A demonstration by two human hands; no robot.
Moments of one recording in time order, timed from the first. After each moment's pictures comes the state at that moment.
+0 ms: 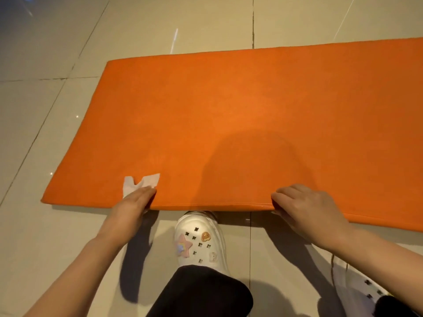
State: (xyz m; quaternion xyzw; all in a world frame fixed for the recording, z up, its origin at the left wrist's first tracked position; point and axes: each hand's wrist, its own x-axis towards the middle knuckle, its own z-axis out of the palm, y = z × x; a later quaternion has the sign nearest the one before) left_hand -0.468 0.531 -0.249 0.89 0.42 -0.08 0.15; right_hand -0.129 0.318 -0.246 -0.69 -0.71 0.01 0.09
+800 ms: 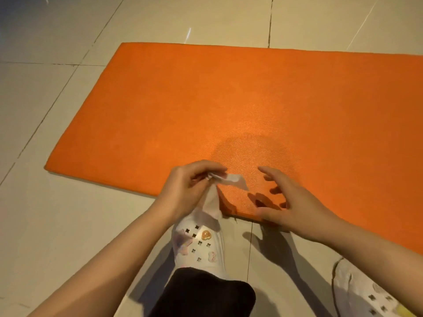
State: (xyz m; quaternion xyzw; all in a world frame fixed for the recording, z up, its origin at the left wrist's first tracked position) left_hand -0.346 0.483 -0.190 0.78 0.34 0.18 0.49; right_hand -0.147 0.346 -0.191 -0.72 -0.49 0.45 0.21
